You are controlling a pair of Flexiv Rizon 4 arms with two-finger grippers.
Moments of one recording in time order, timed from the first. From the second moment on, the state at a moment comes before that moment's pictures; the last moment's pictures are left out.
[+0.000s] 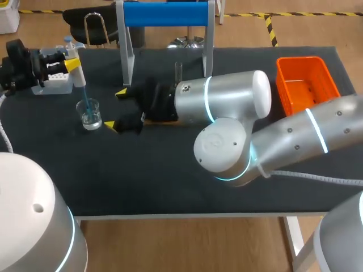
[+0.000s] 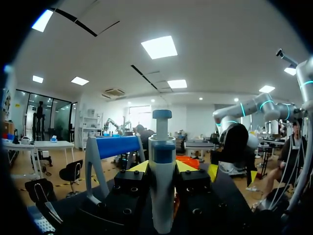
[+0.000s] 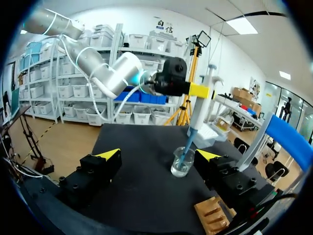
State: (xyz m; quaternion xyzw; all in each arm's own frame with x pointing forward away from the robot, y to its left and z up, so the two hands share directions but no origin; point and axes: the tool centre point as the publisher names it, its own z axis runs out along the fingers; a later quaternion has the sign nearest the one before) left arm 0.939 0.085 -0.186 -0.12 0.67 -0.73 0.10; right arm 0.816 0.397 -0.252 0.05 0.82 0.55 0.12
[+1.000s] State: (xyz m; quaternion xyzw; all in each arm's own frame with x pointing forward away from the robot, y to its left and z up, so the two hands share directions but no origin) left arm 0.939 0.085 -0.186 -0.12 0.67 -0.73 0.10; right arm 0.828 0.389 -0.134 -0.04 0.77 0.63 0.05
